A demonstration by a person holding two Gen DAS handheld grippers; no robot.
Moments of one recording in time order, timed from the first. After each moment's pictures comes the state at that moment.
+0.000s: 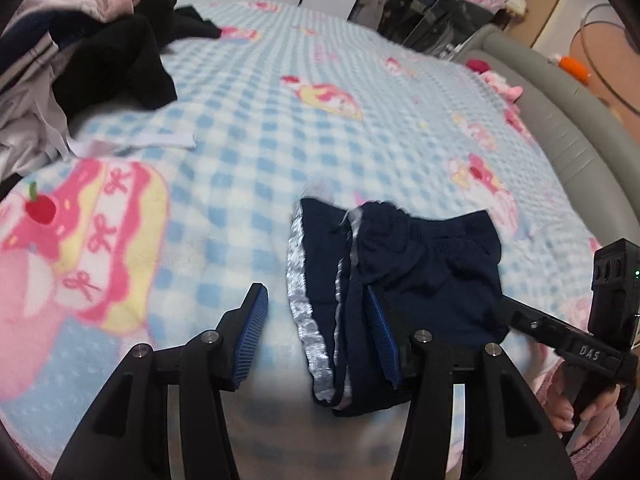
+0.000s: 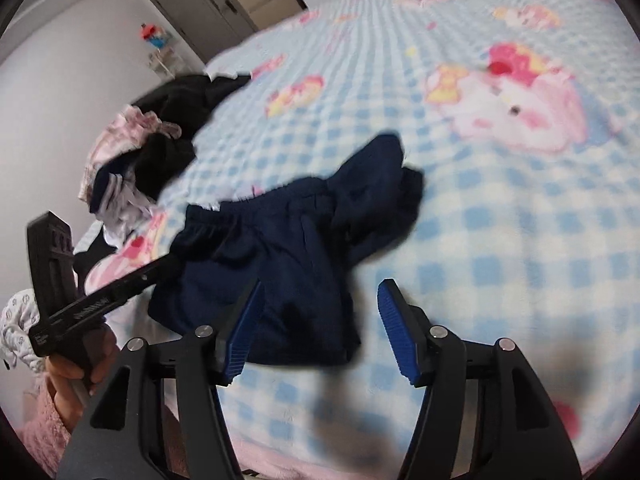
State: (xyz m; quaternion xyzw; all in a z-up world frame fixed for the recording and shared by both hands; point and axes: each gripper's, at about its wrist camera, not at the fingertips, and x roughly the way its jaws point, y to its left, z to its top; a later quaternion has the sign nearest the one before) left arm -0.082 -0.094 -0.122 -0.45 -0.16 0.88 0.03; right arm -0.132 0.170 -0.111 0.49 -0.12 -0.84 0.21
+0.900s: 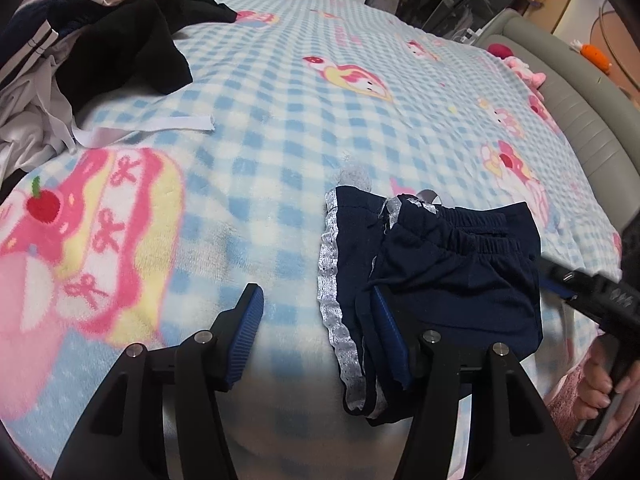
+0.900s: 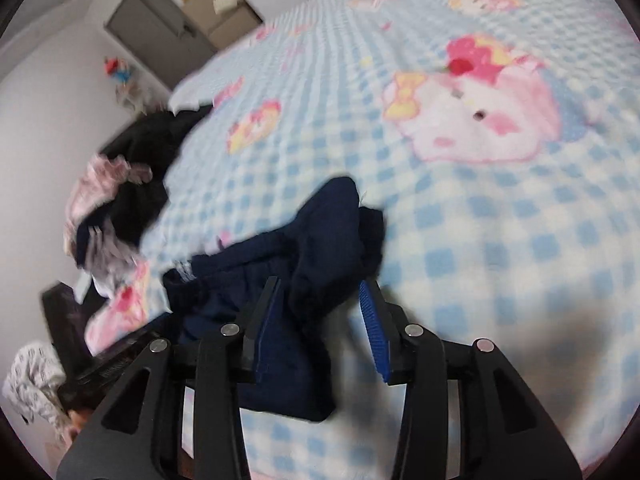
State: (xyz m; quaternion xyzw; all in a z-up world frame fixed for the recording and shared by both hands) left arm -0.088 -0.098 -0.132 -0.47 -0.15 0.87 0.01; right arm -0.166 0.177 -0.108 0.51 -0.15 -0.83 0.17
